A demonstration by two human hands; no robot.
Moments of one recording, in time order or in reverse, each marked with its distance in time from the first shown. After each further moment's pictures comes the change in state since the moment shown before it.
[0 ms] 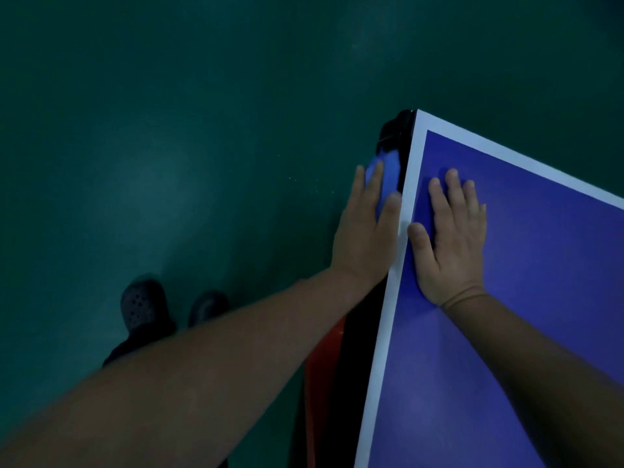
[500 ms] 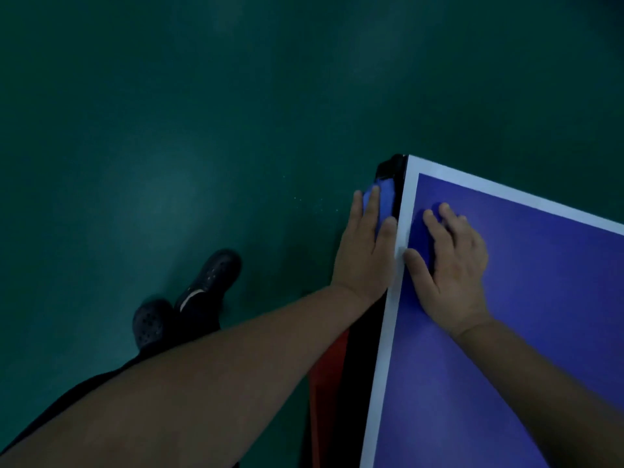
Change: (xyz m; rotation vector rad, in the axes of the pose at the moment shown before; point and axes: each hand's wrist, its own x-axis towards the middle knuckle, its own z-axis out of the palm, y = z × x) left_hand 0.022 0.009 -0.001 0.073 -0.037 -0.048; right_hand 0.016 0.004 -0.012 -0.001 -0.022 -0.002
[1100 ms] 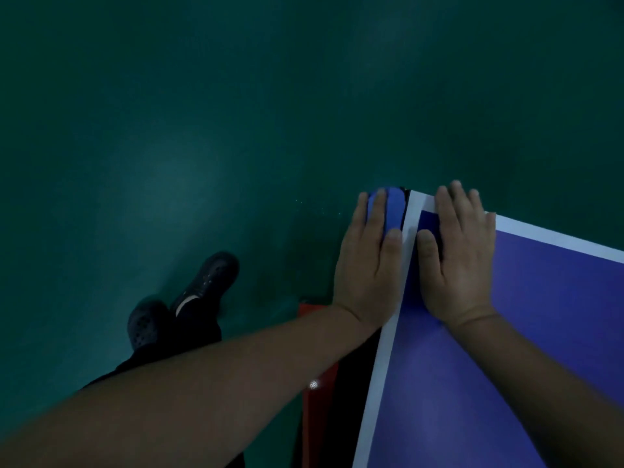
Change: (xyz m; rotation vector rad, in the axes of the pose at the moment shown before) left_hand 0.026 0.020 0.005 0.011 0.093 0.028; right_hand 0.074 0.003 0.001 0.052 0.036 0.002
